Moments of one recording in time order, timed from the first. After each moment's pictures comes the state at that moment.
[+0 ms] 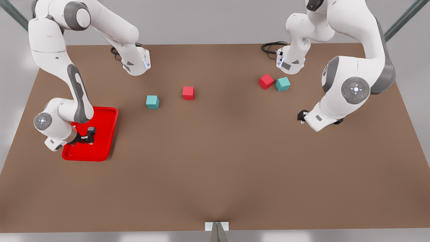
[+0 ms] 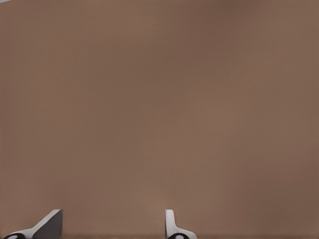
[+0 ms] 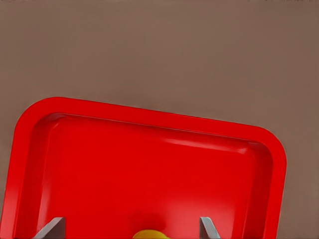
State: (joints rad) left arm -0.40 0.24 0.19 -1.42 0.04 1.52 -0.04; right arm -0.46 0.41 0.16 -2.04 -0.22 2.47 -0.24
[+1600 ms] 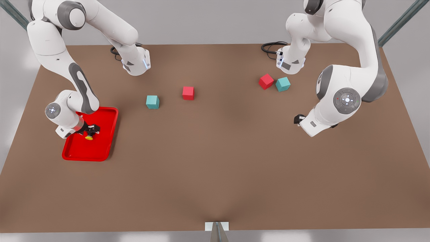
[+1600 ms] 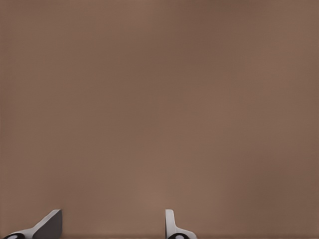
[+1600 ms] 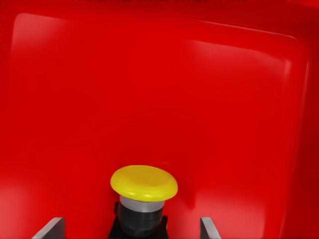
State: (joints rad) left arm -0.40 0.29 0.19 -1.42 0.04 1.51 -0.05; right arm -0.56 0.41 0.16 -2.29 -0.23 2.67 -0.29
